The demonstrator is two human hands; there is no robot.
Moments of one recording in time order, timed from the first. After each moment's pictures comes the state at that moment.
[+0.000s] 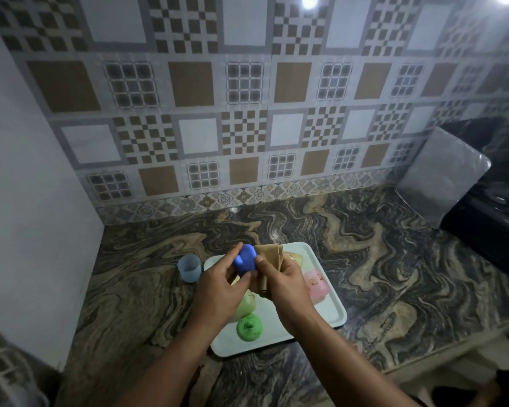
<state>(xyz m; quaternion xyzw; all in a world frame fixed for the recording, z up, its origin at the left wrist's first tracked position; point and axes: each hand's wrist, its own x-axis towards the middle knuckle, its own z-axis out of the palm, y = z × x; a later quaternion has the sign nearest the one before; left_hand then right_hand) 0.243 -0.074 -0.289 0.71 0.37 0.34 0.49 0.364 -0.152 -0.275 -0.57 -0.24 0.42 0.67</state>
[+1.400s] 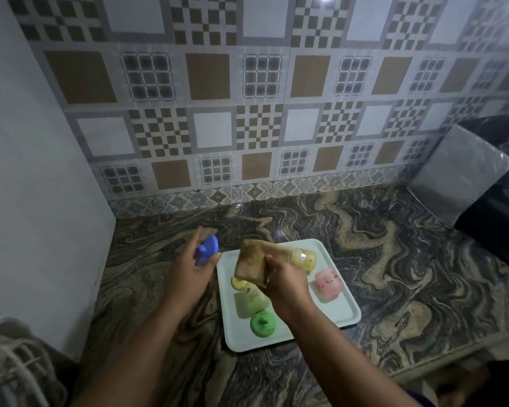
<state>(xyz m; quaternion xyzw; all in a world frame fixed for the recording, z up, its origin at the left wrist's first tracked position) 0.184 0.008 -0.314 0.71 0.44 0.33 0.43 0.344 -0.115 -0.285 -0.56 -0.04 0.47 0.68</state>
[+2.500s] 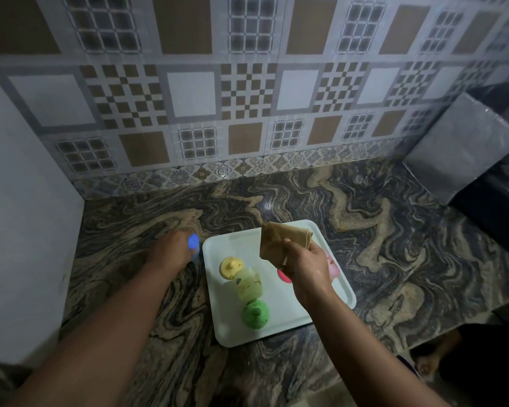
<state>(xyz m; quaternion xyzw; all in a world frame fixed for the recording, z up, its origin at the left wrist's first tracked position) 0.215 0.120 -0.383 0.86 0.47 0.01 0.18 0.401 -0.108 -0.303 -0.67 -0.05 0.36 0.64</state>
